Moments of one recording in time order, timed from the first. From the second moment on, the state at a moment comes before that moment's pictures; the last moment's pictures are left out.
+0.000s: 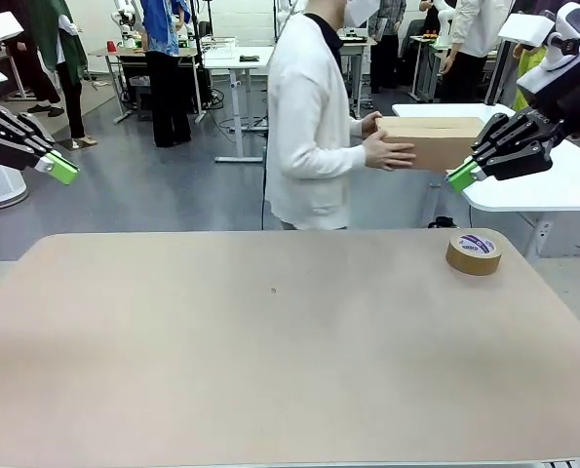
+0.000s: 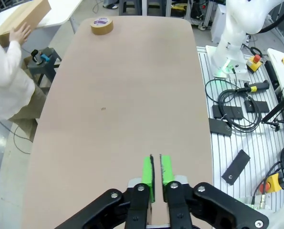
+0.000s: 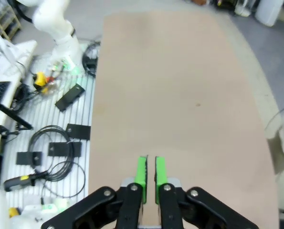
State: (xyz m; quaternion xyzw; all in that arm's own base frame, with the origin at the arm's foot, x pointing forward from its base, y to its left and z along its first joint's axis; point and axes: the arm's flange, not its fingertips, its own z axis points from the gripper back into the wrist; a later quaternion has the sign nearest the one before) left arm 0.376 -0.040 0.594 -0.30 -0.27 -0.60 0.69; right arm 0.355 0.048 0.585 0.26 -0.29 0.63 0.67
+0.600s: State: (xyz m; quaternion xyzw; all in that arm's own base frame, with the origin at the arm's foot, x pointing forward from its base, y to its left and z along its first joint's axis) left arm 0.376 -0.039 0.594 -0.30 -0.27 -0.60 0.69; right arm 0.355 0.050 0.584 0.26 -0.29 0.63 0.67
